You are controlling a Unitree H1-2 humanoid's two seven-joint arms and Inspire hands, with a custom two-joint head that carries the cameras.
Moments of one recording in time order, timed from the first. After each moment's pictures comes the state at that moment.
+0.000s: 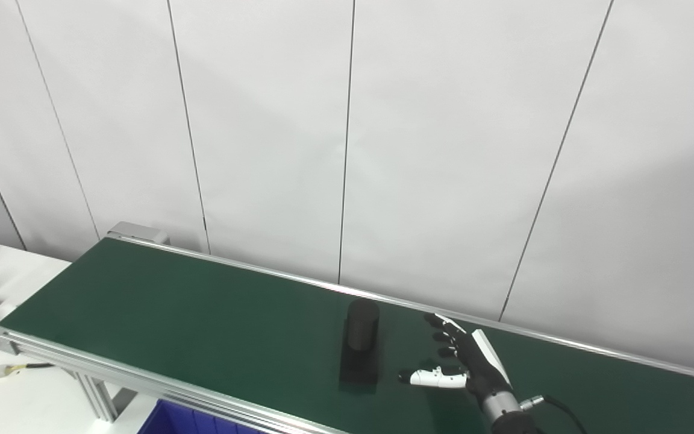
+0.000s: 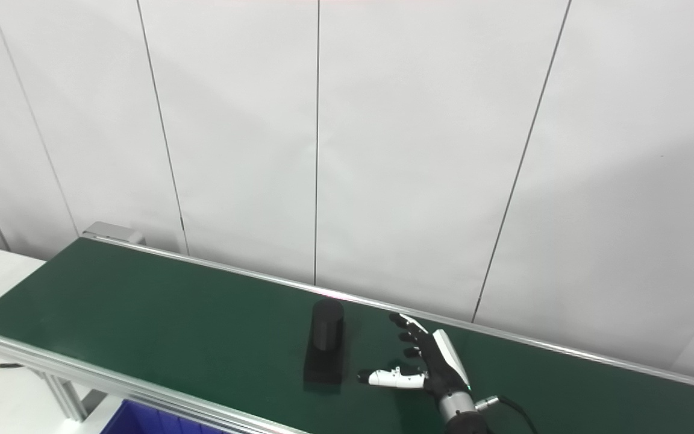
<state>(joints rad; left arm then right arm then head) 0.04 0.14 -0.73 0.50 0.16 -0.45 0.50 -0.91 0.05 0.29 1.36 -0.26 -0.44 -0.09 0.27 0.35</state>
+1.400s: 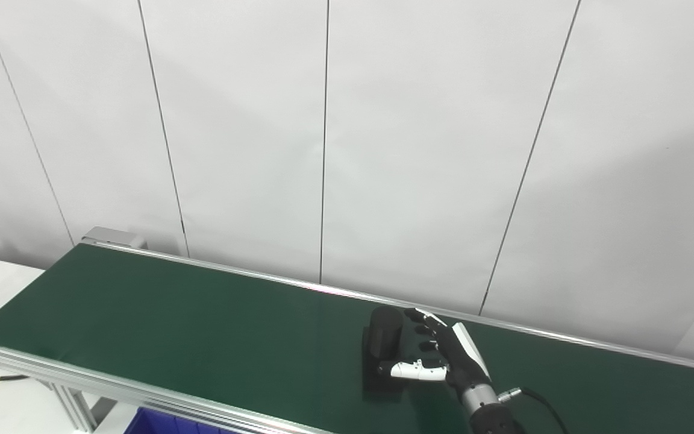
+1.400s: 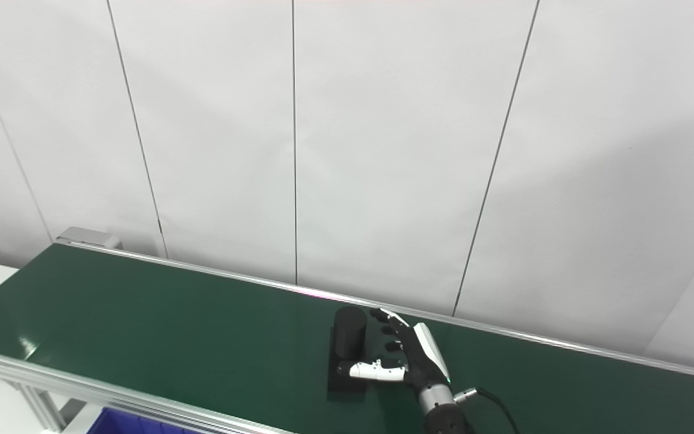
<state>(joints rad) 0.07 0.16 -0.73 0.46 0.19 -0.45 0.50 -0.91 0.06 0.28 1.36 -0.27 -0.44 -0.13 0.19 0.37</state>
